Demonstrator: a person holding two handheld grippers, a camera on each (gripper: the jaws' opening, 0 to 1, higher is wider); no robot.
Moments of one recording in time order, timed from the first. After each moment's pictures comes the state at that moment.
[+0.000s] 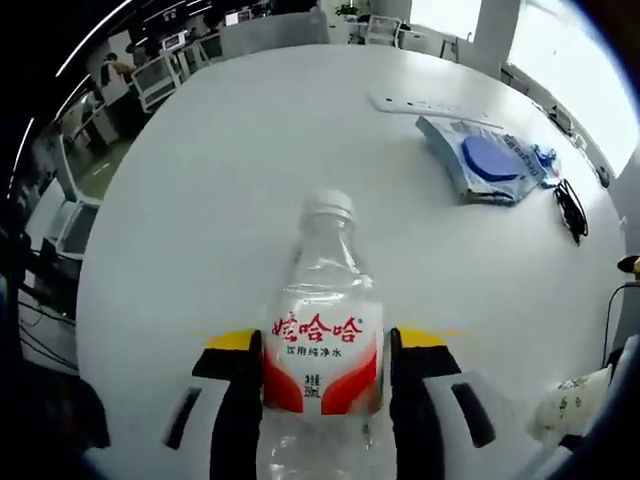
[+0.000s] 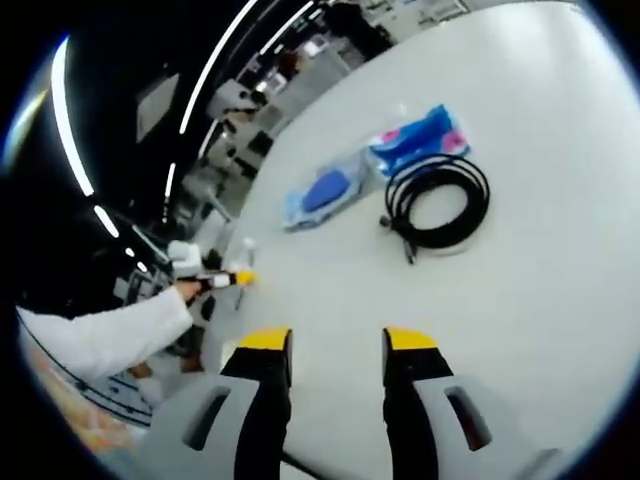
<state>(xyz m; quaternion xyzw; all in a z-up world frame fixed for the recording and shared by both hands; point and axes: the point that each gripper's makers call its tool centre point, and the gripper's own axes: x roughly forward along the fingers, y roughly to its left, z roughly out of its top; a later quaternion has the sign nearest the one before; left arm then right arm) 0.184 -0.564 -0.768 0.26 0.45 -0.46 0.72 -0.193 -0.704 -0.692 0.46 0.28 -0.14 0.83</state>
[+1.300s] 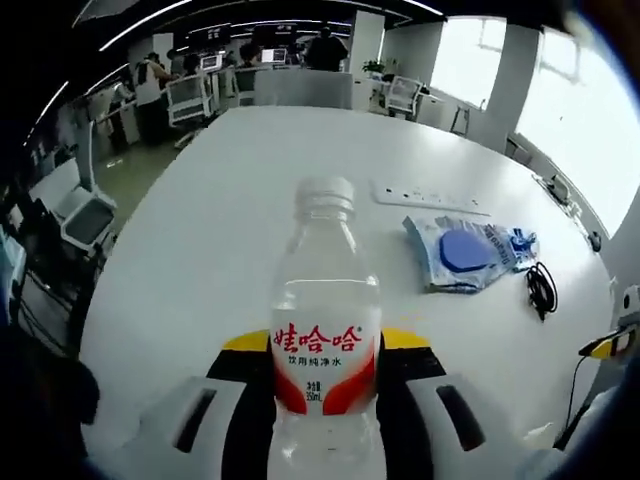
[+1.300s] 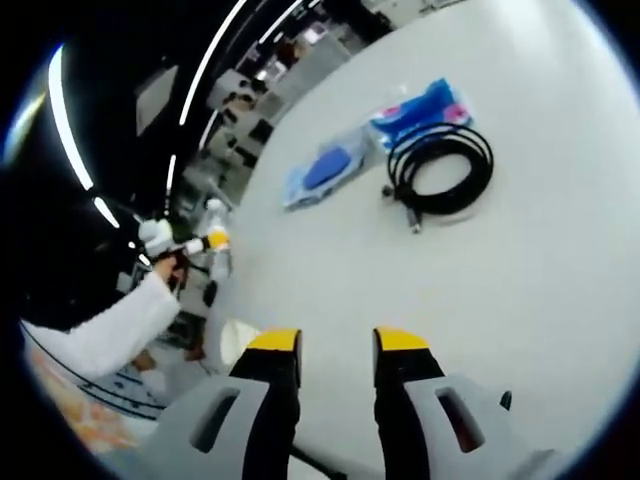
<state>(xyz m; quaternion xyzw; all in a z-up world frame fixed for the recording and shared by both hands) 0.197 -0.590 -0.677 0.14 0.36 -0.46 0.80 -0.203 -0.685 -0.701 0.47 0.29 -0.13 0.82</state>
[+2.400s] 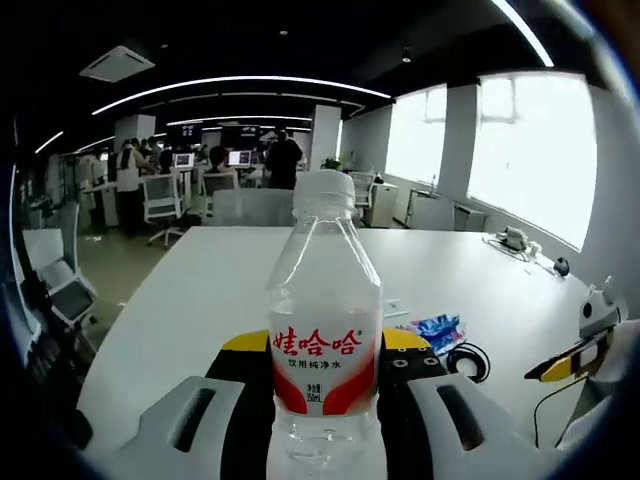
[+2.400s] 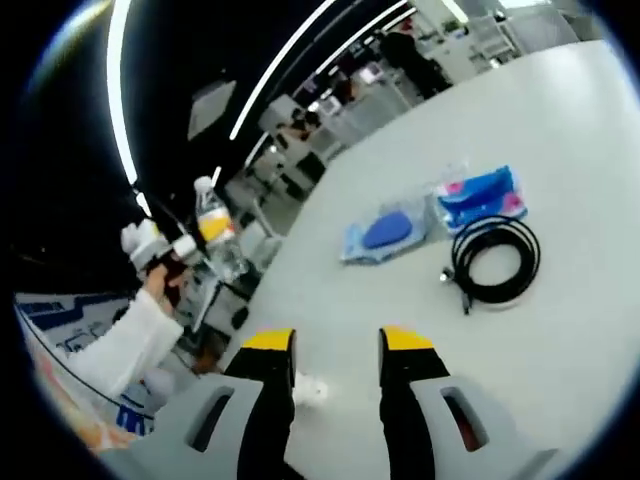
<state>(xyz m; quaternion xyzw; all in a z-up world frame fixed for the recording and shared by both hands) 0.096 -0.642 -0.533 0.05 0.18 -0.56 0.81 -0.153 -0.707 -0.609 0.40 0.16 -0.07 0.90</state>
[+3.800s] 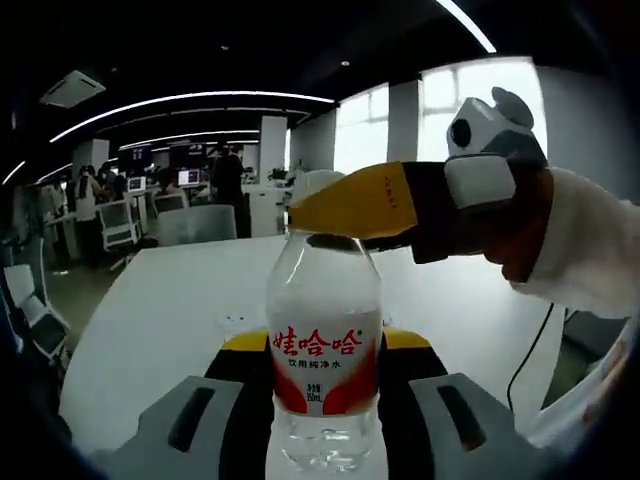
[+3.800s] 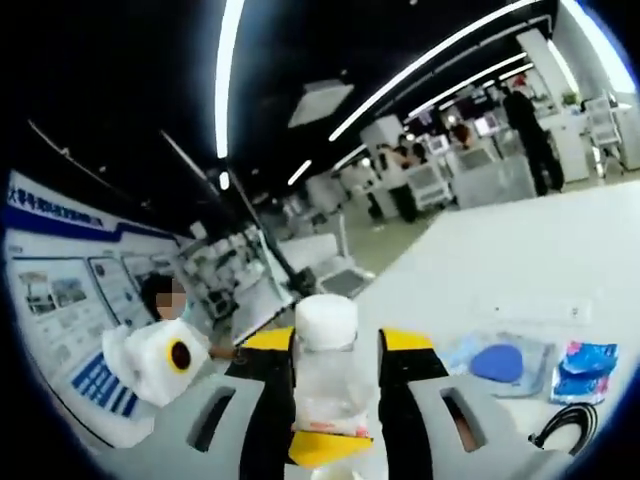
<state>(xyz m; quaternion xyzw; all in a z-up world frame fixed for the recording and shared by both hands) -0.038 -0.655 -0.530 0.08 0.14 -0.64 0.75 -0.018 -0.663 -0.469 0.25 0.10 0.08 0.96</state>
